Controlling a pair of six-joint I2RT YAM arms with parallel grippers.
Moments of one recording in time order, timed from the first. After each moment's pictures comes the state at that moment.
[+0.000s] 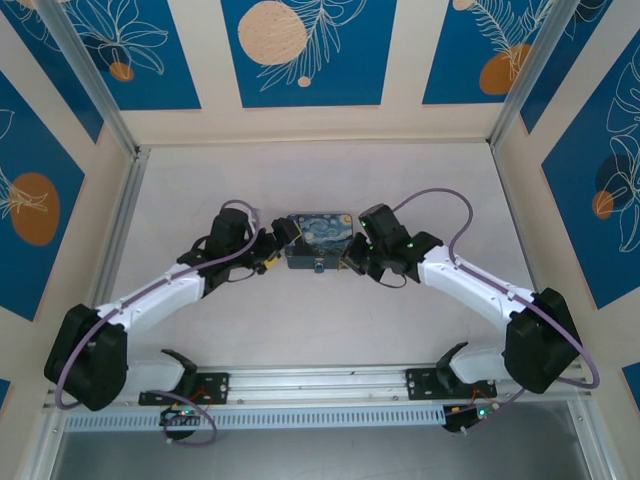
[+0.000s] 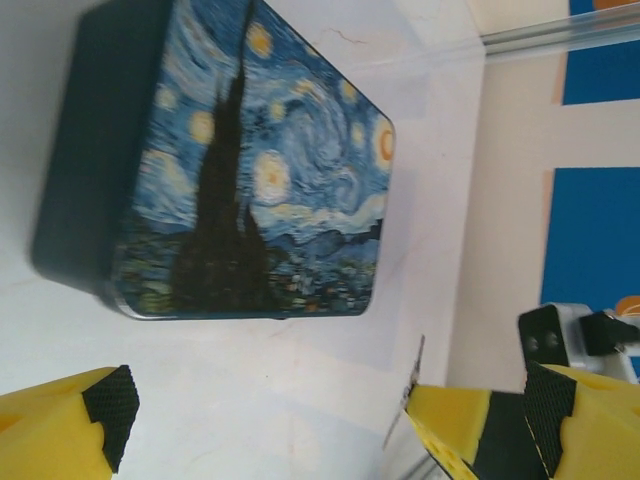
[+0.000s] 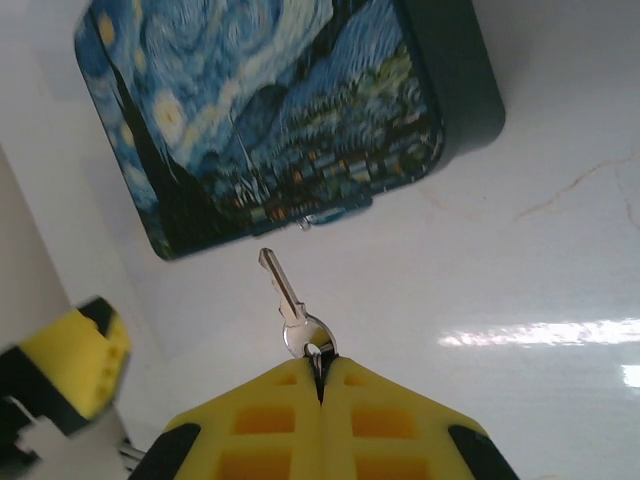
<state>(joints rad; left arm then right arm) -0.53 1.28 0.72 -0.01 0.36 -1.16 0.63 1.33 0.92 -0.52 -0.19 1.21</state>
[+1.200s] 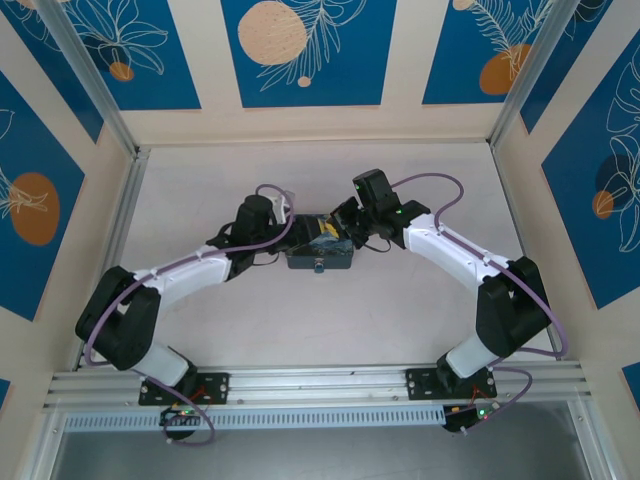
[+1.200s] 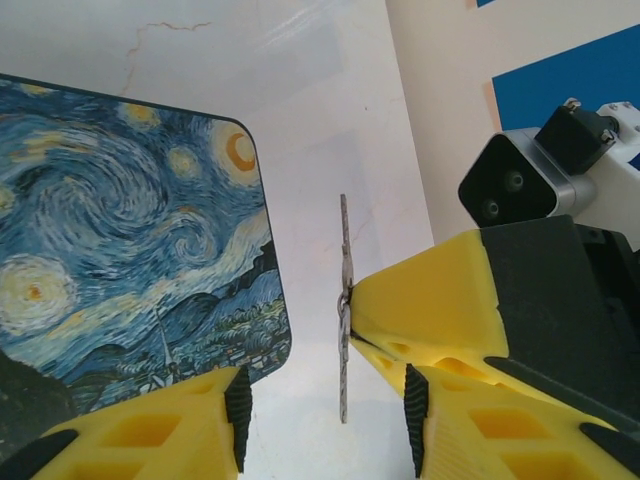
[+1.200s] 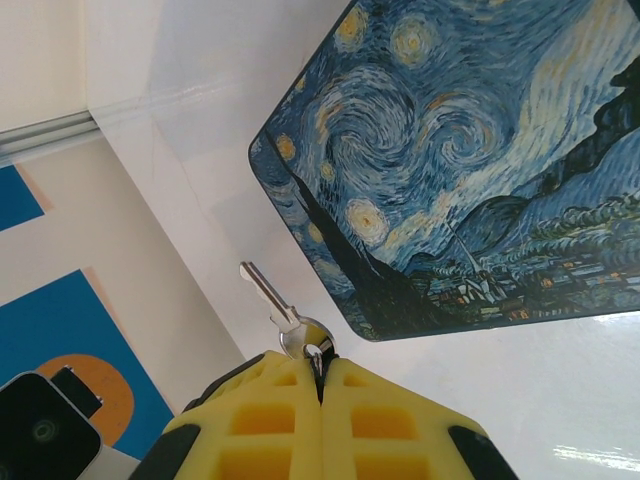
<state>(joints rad) -0.60 1.52 0.87 0.19 0.45 -0.91 0.56 1.54 1.17 -0.45 -0.32 1.43</state>
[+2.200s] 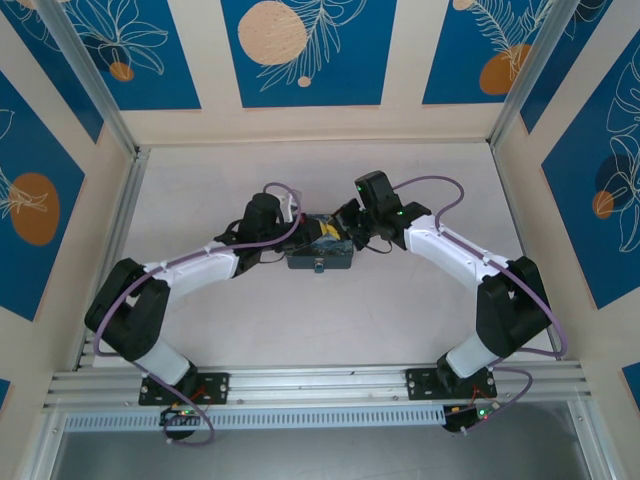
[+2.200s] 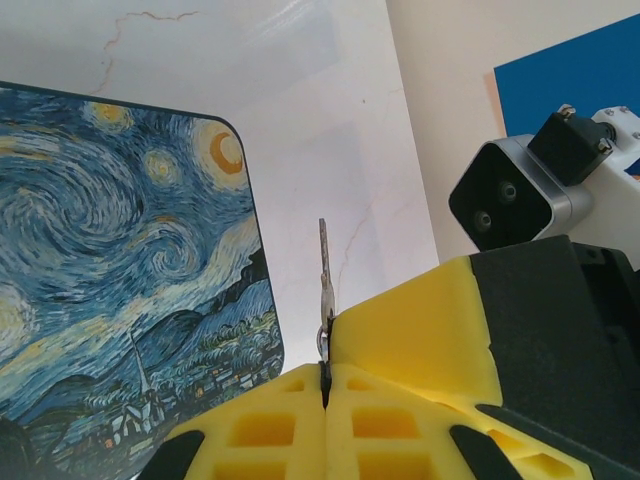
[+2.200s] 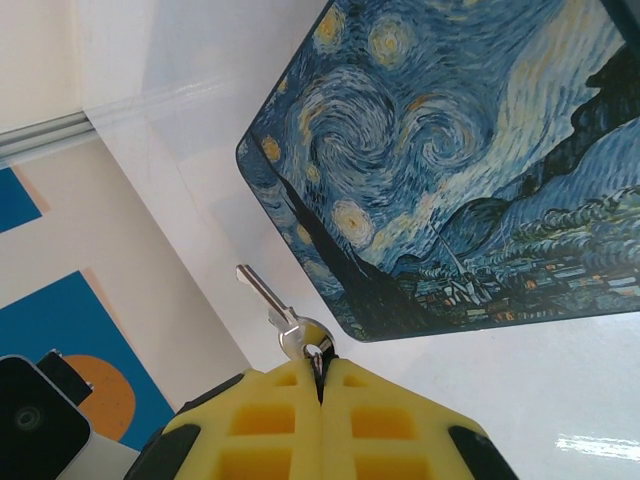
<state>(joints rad) -0.62 1.57 0.91 0.20 0.45 -0.91 0.54 1.54 1.15 -0.44 -0.34 1.44</state>
